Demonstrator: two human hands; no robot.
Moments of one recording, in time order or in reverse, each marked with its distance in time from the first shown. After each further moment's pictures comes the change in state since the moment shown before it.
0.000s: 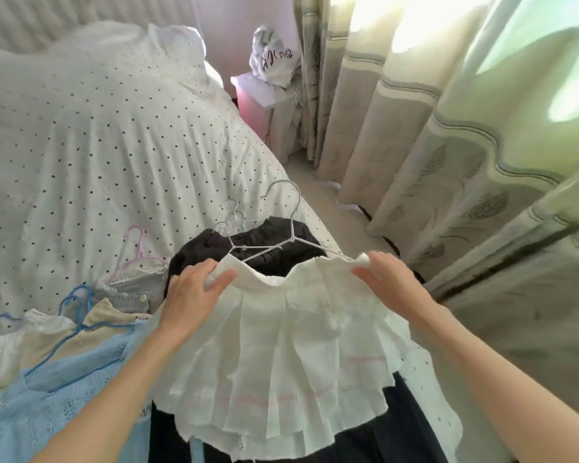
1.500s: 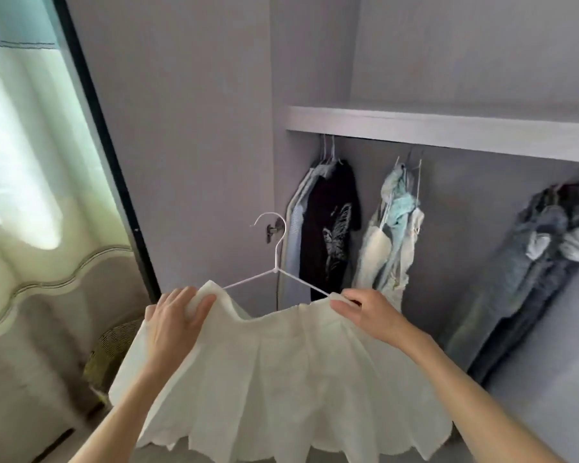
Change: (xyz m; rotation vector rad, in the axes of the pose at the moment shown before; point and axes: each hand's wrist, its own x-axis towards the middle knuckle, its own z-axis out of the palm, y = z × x) left_hand -0.679 0.437 0.054 -0.493 -0.837 1.760; right_hand -0.935 -0.223 -0.056 0.163 1.176 1.640
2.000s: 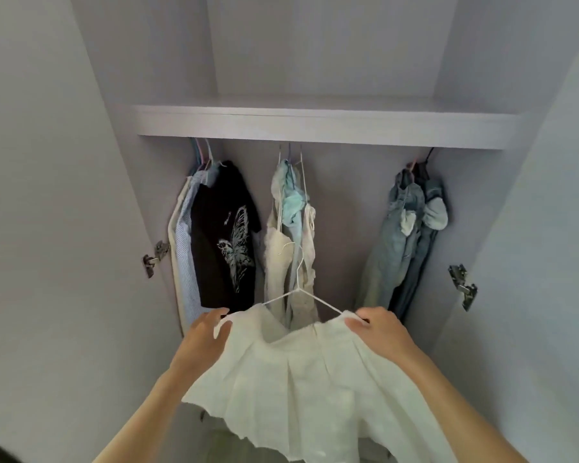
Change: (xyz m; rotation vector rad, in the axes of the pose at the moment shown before) left_hand 0.059 0.108 0.184 -0.274 -0.644 0.163; right_hand -0.055 0.111 -0.065 -0.135 0.317 0.607
